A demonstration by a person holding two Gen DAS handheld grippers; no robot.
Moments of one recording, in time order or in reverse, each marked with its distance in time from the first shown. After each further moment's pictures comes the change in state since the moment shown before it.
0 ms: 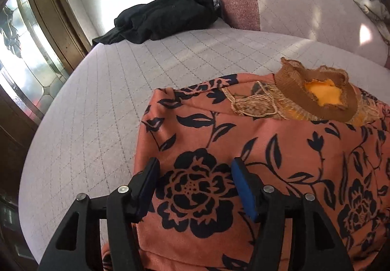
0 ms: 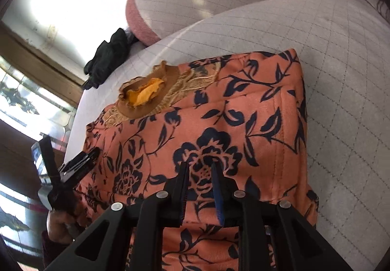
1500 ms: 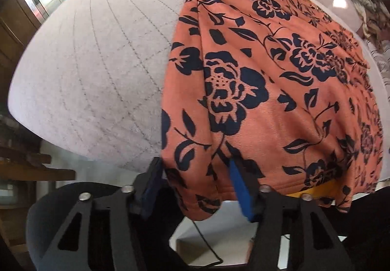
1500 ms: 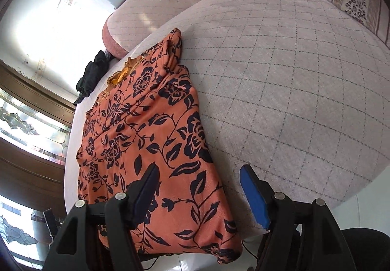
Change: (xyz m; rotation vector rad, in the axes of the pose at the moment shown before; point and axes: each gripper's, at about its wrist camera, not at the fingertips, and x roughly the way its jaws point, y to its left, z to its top) left arm -0.142 0.090 -0.272 -0.155 0.336 -0.206; right arm -0.166 -0.077 -0.201 0.260 -0.115 -0.092
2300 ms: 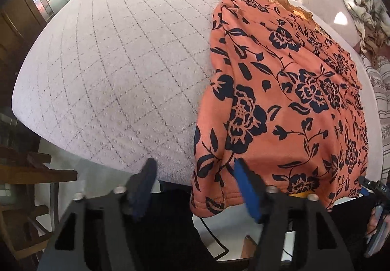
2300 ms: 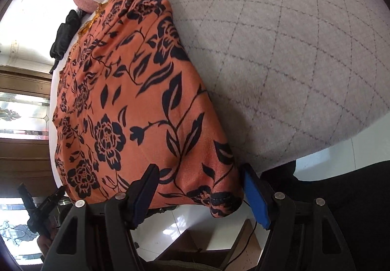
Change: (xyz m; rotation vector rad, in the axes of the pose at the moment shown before) left arm -0.035 0.045 0.030 -0.026 0.001 -0.029; right arm 0.044 -0.006 -0.057 0.054 0.313 -0.115
